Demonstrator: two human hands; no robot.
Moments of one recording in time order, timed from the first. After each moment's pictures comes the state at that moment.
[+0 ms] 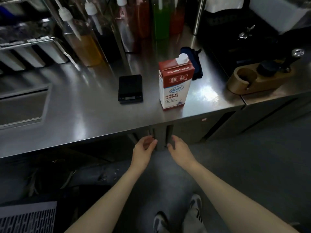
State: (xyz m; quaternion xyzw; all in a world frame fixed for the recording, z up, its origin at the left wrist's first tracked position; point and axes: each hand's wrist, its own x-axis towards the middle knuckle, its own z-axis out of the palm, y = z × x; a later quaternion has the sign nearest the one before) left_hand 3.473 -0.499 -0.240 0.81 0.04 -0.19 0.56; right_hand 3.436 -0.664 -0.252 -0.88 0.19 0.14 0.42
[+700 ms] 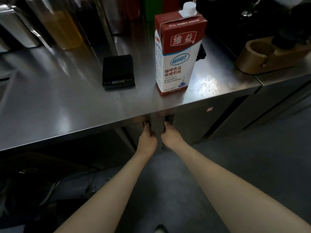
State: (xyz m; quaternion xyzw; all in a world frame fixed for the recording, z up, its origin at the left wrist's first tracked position) left_hand 3.520 -0.532 -0.338 0.81 -0.01 -0.23 0.54; right_hand 3.510 -0.650 -0.339 -0.87 0.24 0.15 0.42
